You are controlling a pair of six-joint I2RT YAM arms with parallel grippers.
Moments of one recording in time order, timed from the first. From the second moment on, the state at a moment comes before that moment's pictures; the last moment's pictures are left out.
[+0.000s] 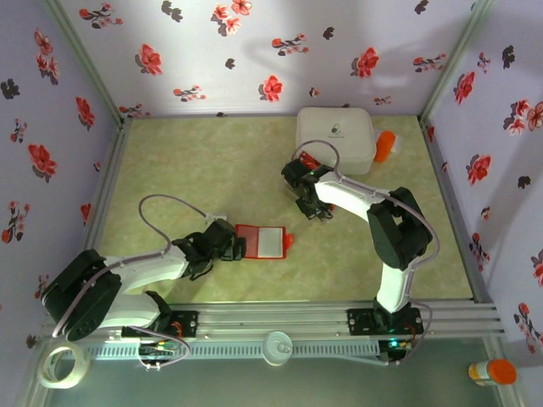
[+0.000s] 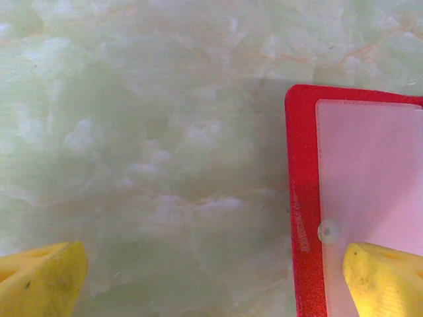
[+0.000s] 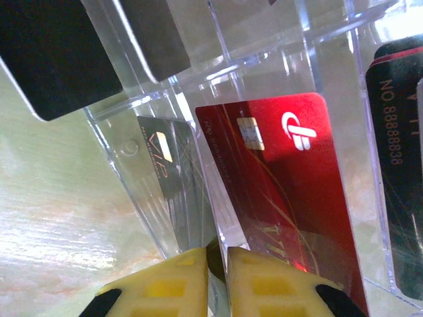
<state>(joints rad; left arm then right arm) -0.83 1.28 0.45 -0.18 -0.31 -0.65 0.65 1.85 1.30 -0.88 0.37 0.15</state>
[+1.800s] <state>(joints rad) -0.83 1.29 0.50 -0.28 -0.36 -0.61 0.85 1.67 0.88 -0.02 -0.26 0.83</state>
